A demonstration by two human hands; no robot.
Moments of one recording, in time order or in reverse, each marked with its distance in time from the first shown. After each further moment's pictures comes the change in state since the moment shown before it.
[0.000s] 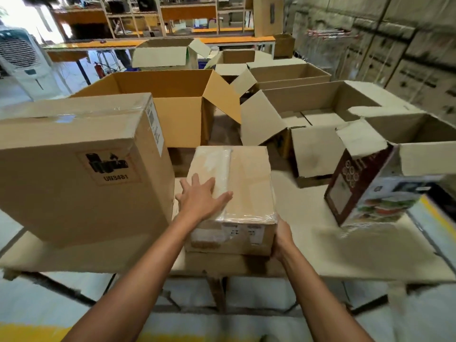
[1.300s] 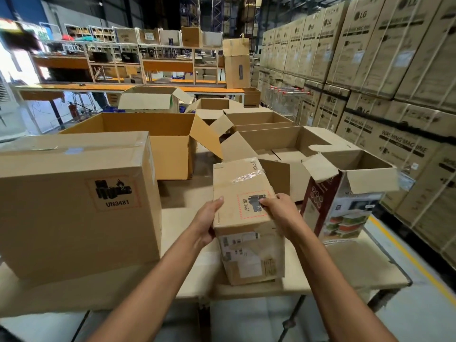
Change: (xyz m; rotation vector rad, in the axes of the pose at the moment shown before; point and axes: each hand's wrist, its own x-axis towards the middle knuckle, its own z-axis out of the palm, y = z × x) left_hand -0.031 0.036 -0.023 -1.660 -0.514 -0.128; right_hand -0.096 -0.125 -0.005 -0.449 -0.027 -0.401
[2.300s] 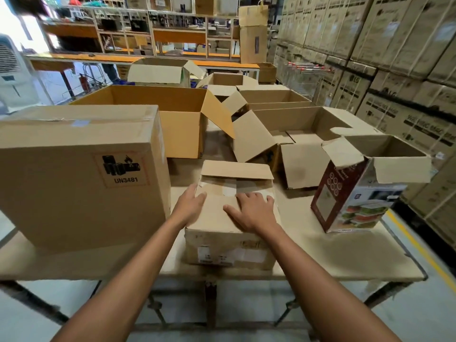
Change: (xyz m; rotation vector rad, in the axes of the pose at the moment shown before) left_hand 0.025 -0.006 -0.096 0.918 0.380 0.273; right_hand 0.020 0.039 0.093 -1.121 -0.078 -0.396
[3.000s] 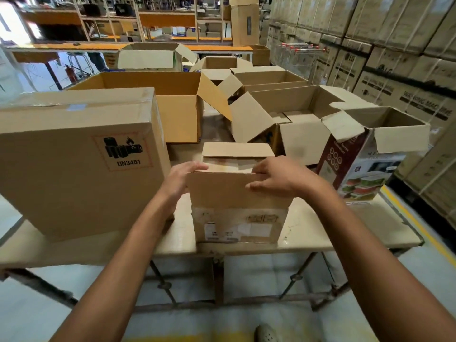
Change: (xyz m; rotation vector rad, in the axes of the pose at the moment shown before) left_hand -0.074 0.051 -0.057 -0.379 -0.133 0.065; right_hand -0.074 -0.013 -0.134 0.108 -0.163 -0.088
